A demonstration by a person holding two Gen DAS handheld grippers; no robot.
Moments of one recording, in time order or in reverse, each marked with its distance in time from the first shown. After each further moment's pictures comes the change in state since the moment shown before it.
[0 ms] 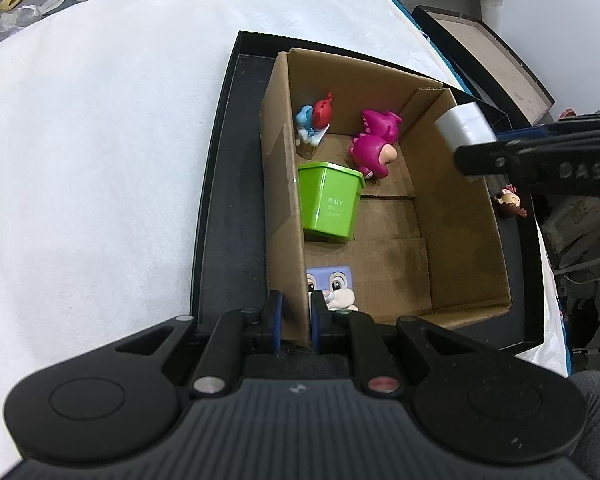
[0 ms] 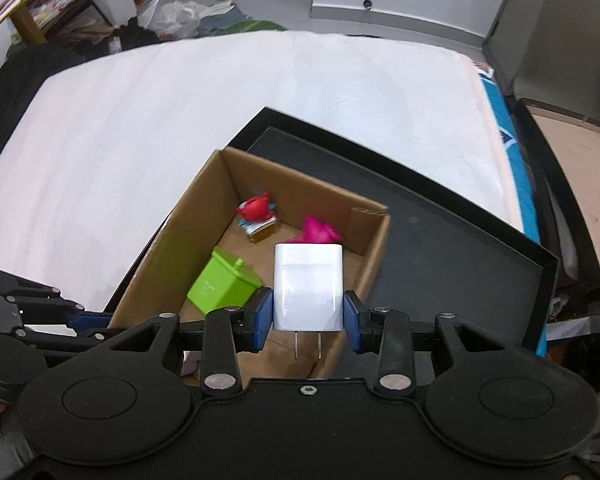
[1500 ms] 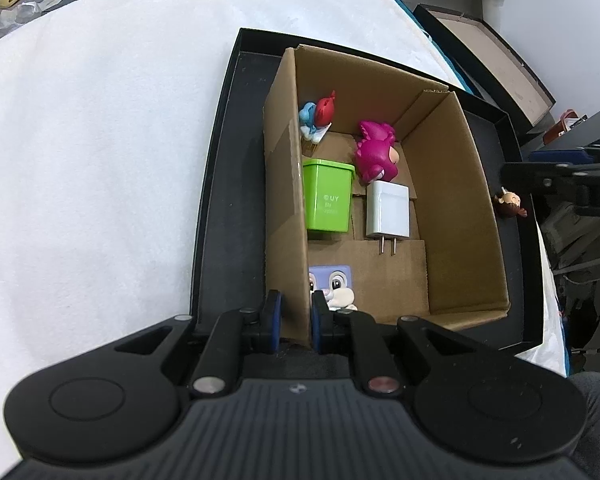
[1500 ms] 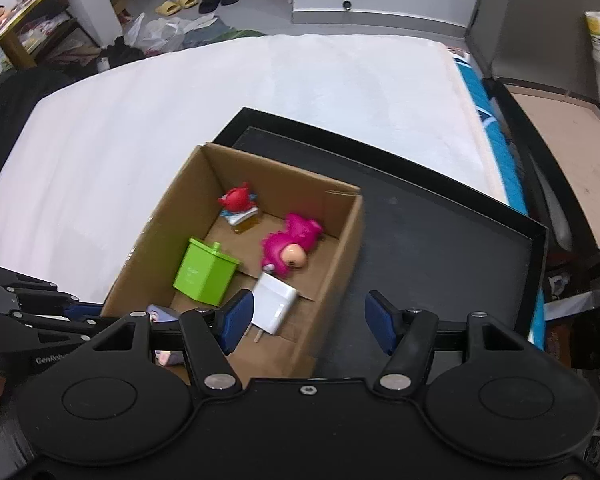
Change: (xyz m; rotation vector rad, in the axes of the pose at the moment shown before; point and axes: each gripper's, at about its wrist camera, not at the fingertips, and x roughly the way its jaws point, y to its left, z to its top) left arm 0.002 0.000 0.001 -0.004 0.009 0.000; right arm -0.013 -0.026 -0.021 0.087 -0.030 0.004
